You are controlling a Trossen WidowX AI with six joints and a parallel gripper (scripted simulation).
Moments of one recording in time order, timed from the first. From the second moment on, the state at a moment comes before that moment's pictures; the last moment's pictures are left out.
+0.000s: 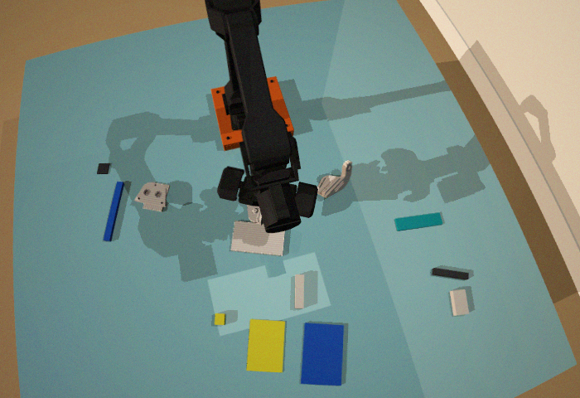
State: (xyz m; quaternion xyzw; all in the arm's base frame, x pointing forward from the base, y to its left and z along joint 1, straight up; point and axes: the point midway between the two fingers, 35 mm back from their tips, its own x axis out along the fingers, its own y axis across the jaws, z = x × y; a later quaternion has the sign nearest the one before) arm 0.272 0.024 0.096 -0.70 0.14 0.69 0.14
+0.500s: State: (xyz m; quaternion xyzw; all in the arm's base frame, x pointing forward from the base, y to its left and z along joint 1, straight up) arm 0.311 0.026 0.092 -0.70 0.14 0.69 0.14
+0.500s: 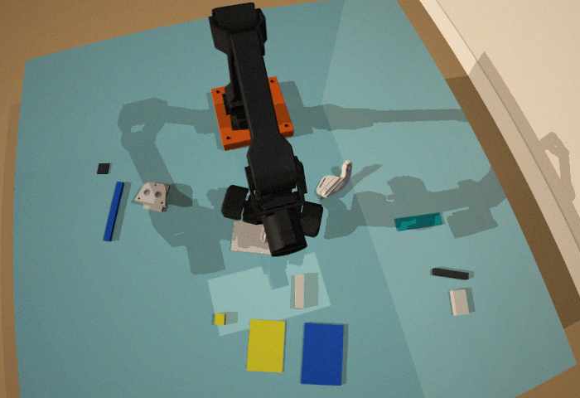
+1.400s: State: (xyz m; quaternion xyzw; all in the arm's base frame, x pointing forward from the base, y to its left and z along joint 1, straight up) arm 0.313 0.026 0.093 -0.70 0.14 0.69 0.14
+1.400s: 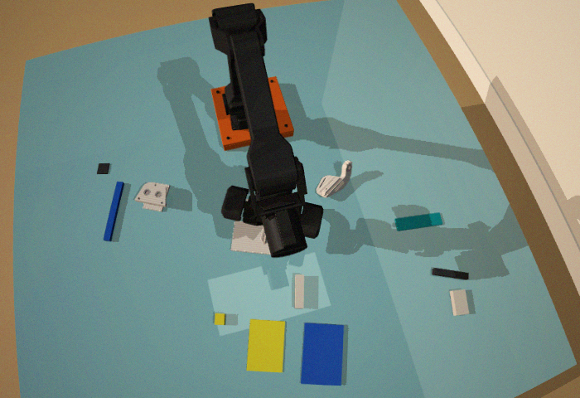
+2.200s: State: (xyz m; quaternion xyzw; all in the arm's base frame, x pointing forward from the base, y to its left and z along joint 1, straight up) arm 0.316 0.026 0.071 -0.70 0.14 0.68 0.14
